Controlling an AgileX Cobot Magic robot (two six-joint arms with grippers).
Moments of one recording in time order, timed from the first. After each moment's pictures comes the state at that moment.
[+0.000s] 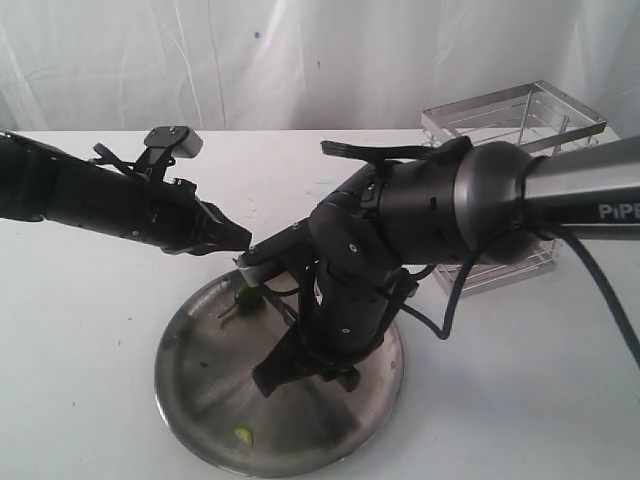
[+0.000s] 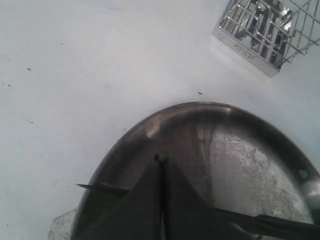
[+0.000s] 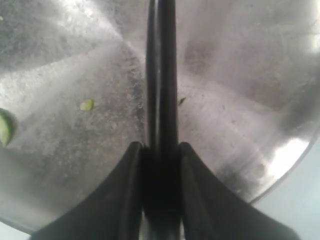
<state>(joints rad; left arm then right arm) -0.15 1.88 -1.08 -1.42 0.67 1.49 0.82 1.85 -1.16 -0.09 0.73 0.21</state>
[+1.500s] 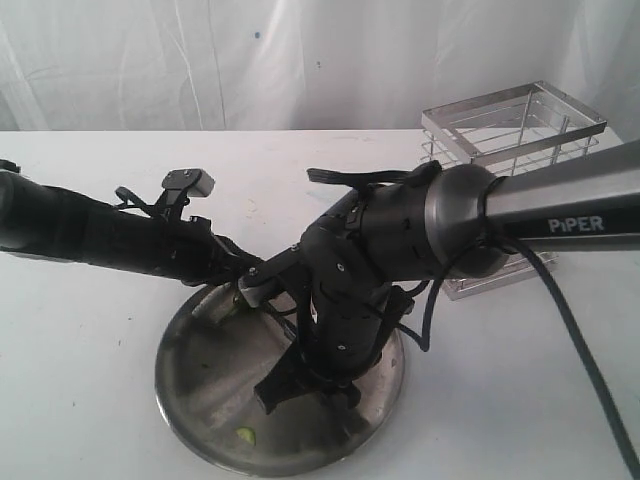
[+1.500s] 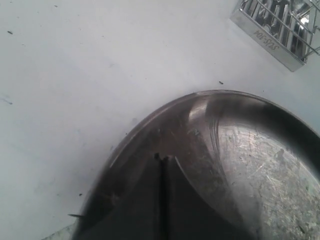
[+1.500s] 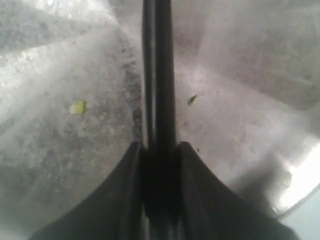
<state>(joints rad) -0.15 2.05 -1.07 -1.65 0.69 1.72 0.82 1.91 -1.16 -0.09 0.72 0.22</state>
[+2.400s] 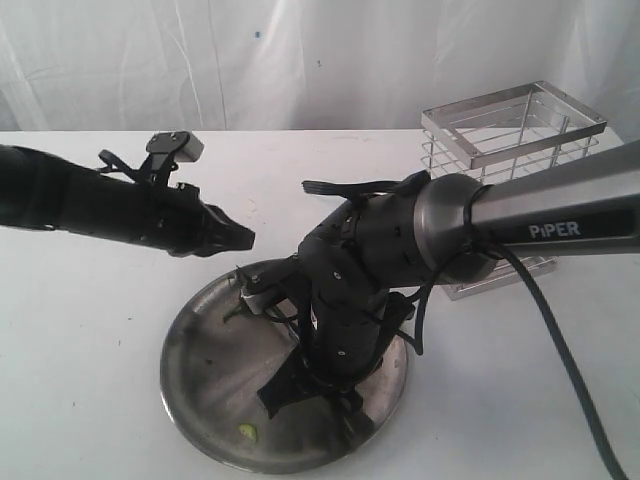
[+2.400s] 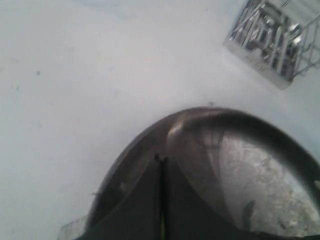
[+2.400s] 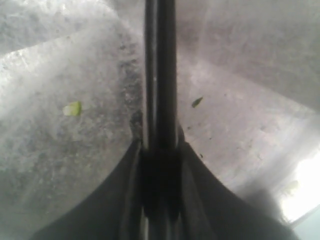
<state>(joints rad) -0.15 1.91 -1.07 -1.54 0.64 1.58 0.82 1.94 -1.16 -0.11 0.72 0.23</state>
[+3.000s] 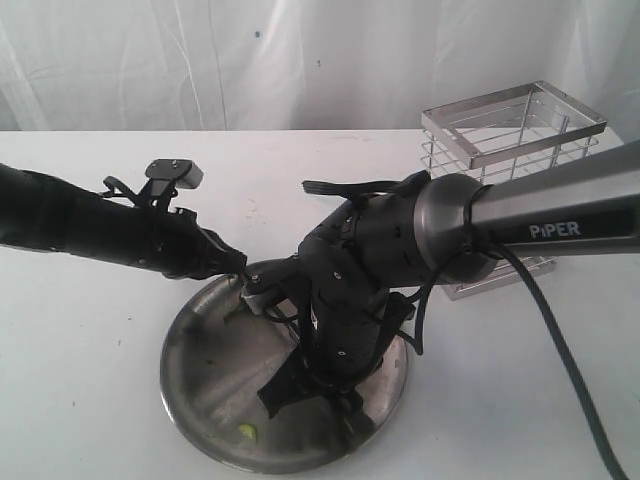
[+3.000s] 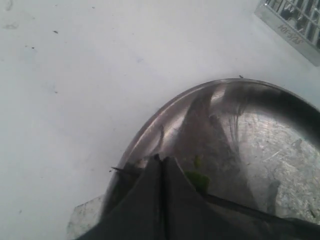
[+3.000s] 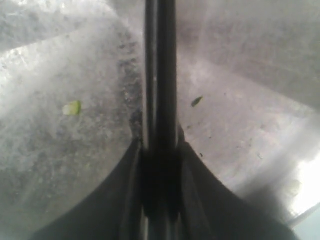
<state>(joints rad) -0.15 1.96 -1.04 -1.59 0.61 1.66 0.82 1.94 -1.16 -0.11 0.72 0.23</state>
